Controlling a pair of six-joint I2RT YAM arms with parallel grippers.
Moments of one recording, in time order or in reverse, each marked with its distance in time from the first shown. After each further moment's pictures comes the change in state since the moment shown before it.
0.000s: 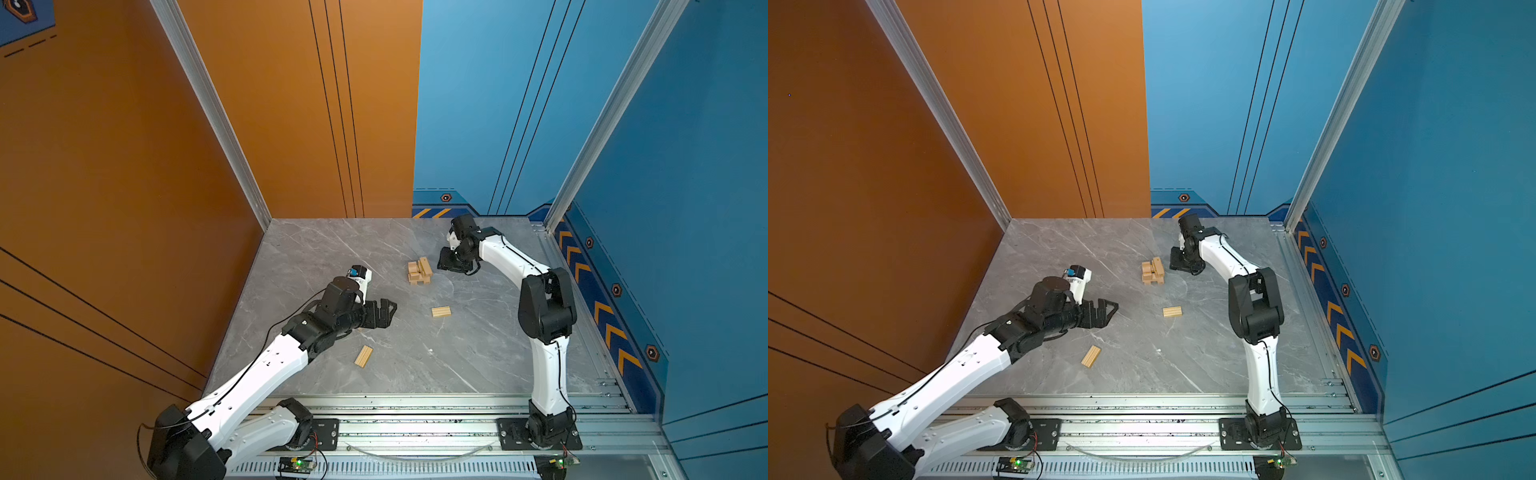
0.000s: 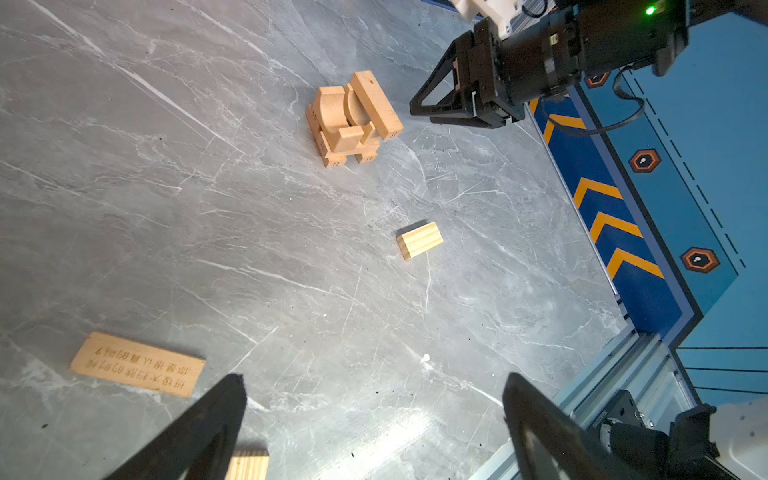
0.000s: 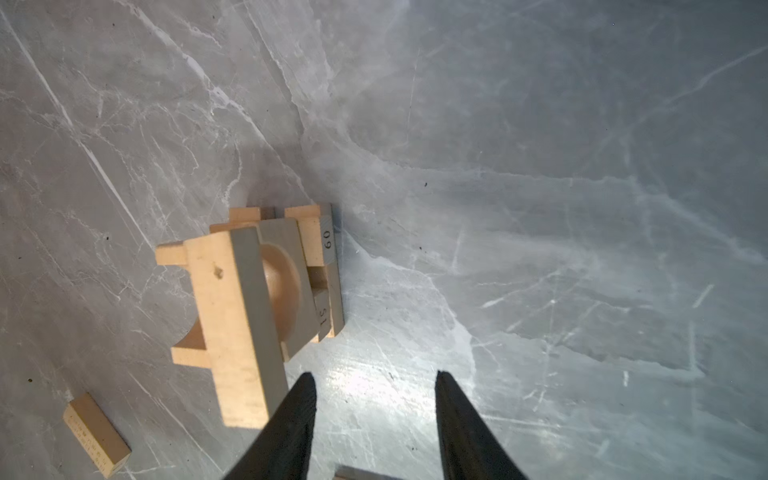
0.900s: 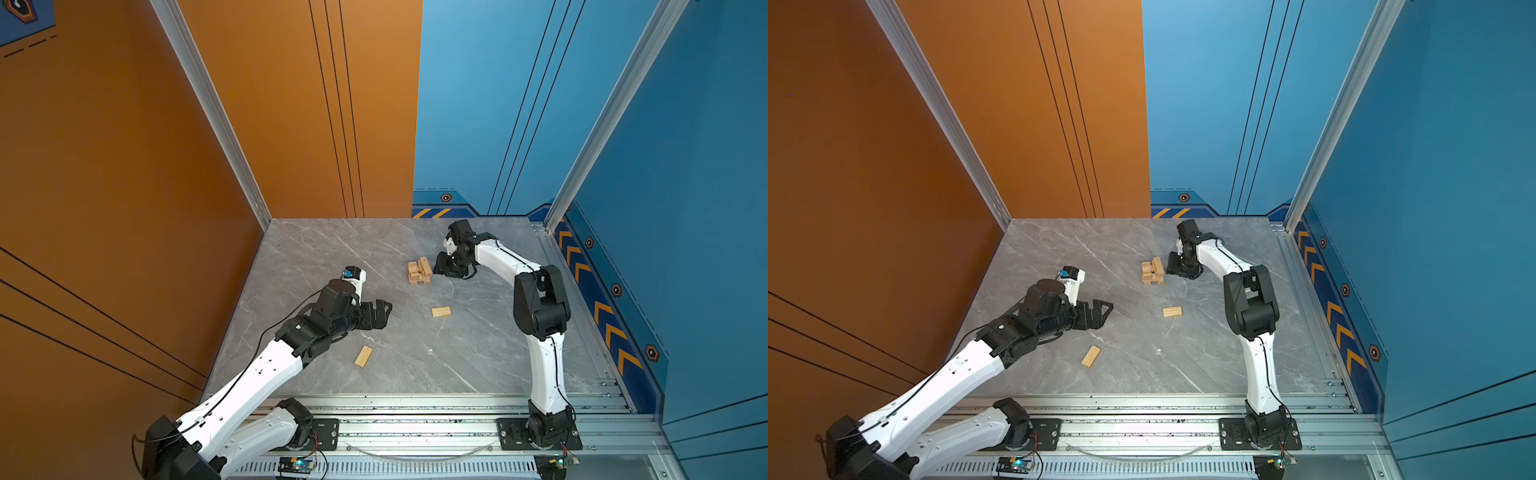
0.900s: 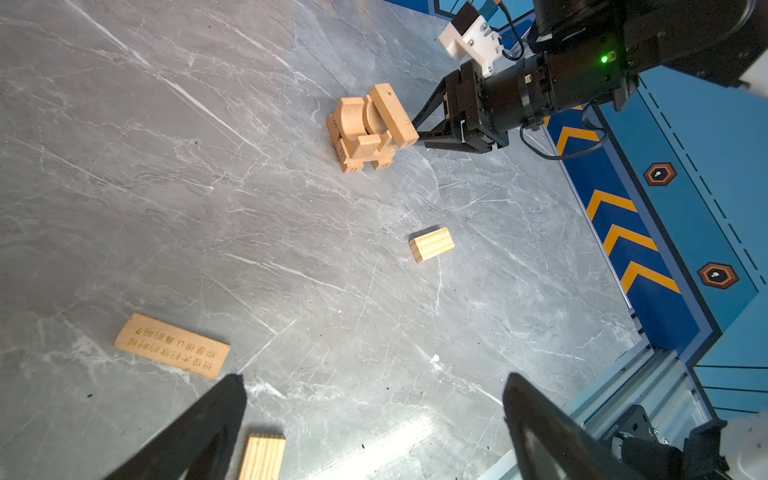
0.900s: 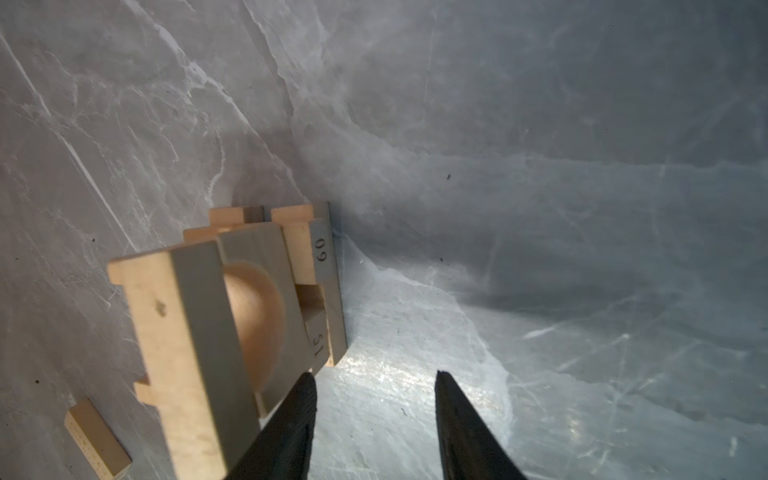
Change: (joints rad) left arm -0.003 -0.047 0.000 -0.043 -0.050 -0.011; right arm 0.004 0.047 -0.032 0.056 -0.052 0.024
